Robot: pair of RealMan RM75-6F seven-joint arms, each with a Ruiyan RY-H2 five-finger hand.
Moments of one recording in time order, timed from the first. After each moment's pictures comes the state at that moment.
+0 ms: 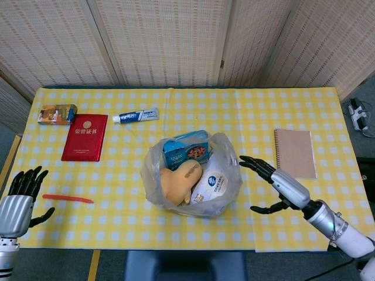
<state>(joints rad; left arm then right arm) -0.12 -1.16 -0.04 -1.55 1.55 1.52 0.06 0.53 -0.95 -0.01 -1.67 -1.89 1.24 0.95</state>
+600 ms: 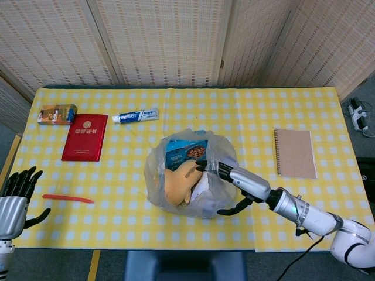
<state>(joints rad) -0.11 -1.14 -0.04 -1.56 1.55 1.53 0.02 0.77 -1.02 0.02 -1.70 -1.91 1.12 1.08</state>
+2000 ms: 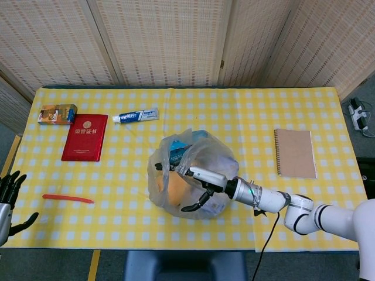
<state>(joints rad) -0.05 -1.11 -0.03 -1.54 1.57 1.60 -0.03 1.03 -1.34 -0.03 -1.39 -1.87 1.18 1.48</state>
